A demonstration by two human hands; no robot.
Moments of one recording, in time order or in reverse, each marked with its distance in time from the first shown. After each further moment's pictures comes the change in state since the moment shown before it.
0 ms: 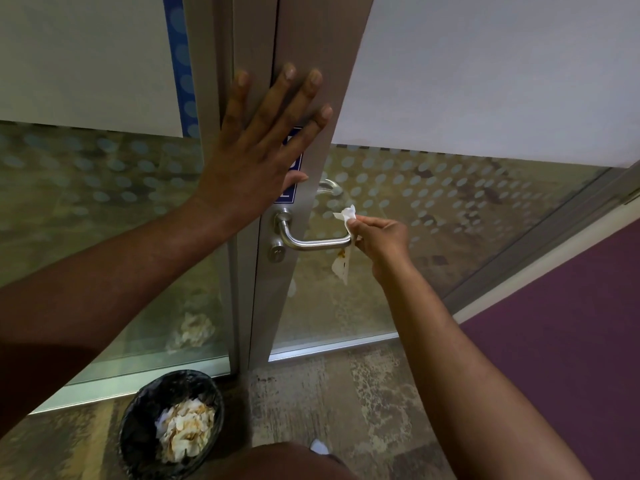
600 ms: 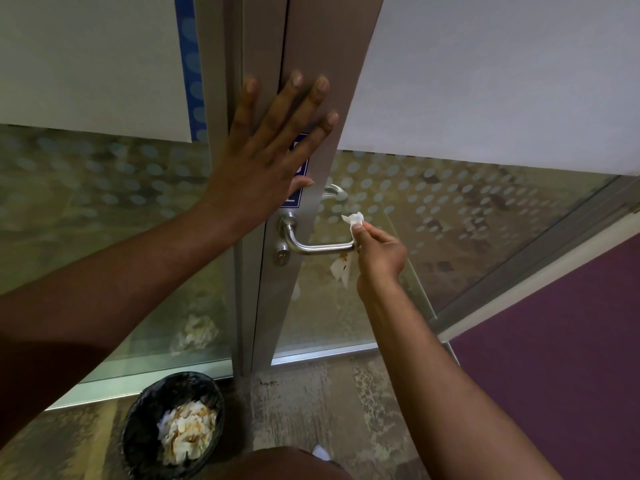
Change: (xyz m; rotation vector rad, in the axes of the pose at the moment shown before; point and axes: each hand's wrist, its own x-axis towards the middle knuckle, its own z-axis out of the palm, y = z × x) left_hand 0.000 0.000 0.000 0.022 -0.007 0.001; right_hand -0.020 0.014 0.024 0.294 0.187 -0.078
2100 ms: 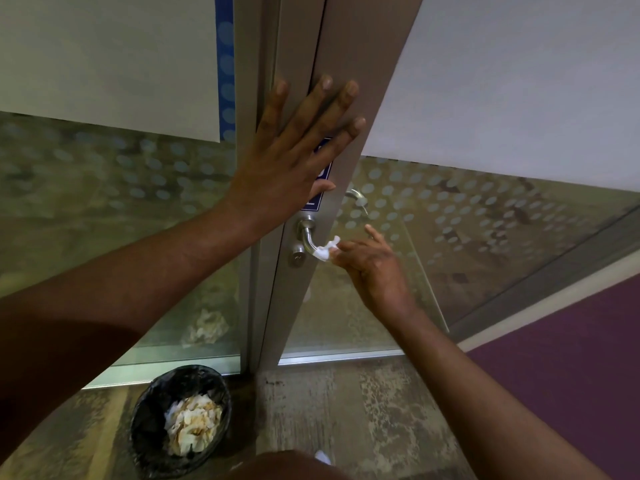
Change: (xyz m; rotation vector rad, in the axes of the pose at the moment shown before) left_hand 0.001 -0.001 -0.003 0.064 0.029 -0.005; right_hand 0.005 0.011 -0.025 -1.079 -0.663 -1.334
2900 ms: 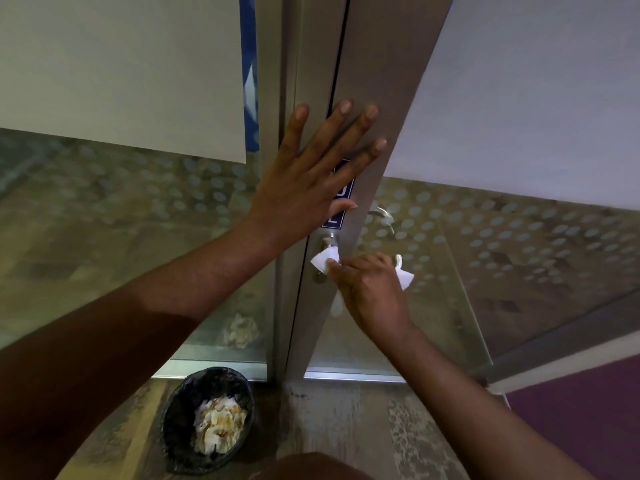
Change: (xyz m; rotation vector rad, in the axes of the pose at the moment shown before) left_hand 0.000 0.001 0.005 -0.007 -0.027 -0.016; right_hand 0.017 -0.020 0.015 -0.060 -0.085 -0.023
